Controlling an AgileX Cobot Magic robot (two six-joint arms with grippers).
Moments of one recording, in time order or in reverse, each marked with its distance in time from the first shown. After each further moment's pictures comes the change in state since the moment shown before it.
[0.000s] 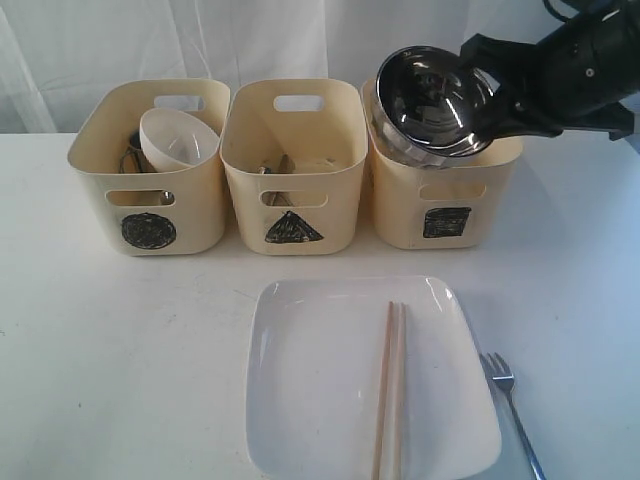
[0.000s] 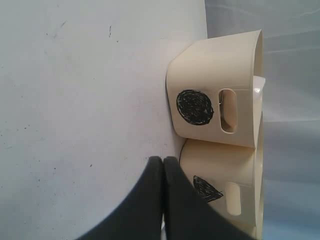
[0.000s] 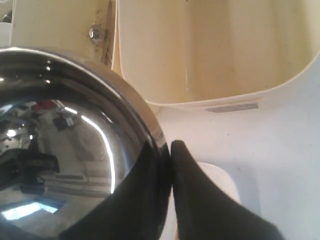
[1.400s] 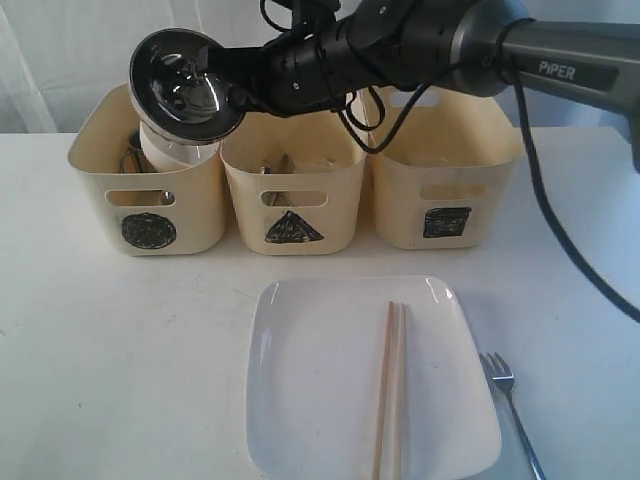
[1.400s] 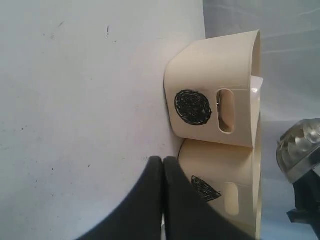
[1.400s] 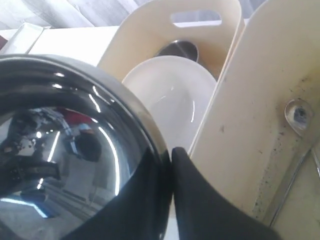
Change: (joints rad) left arm 0.000 0.000 0.000 0.000 -0.007 0.002; right arm 0.429 0.535 -0.524 0.244 -0.304 -0.214
